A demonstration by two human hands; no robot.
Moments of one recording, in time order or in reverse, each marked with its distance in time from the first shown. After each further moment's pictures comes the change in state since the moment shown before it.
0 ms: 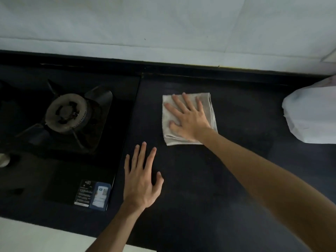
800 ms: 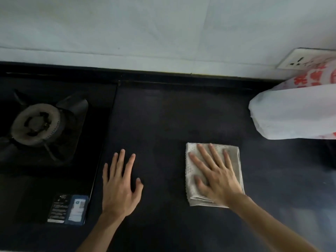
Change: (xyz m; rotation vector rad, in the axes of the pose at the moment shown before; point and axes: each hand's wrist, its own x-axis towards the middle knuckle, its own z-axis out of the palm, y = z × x) left_hand 0.000 -0.003 0.004 -0.029 0.031 0.024; right_hand -0.209 0.029 0.038 0.030 0.082 0.138
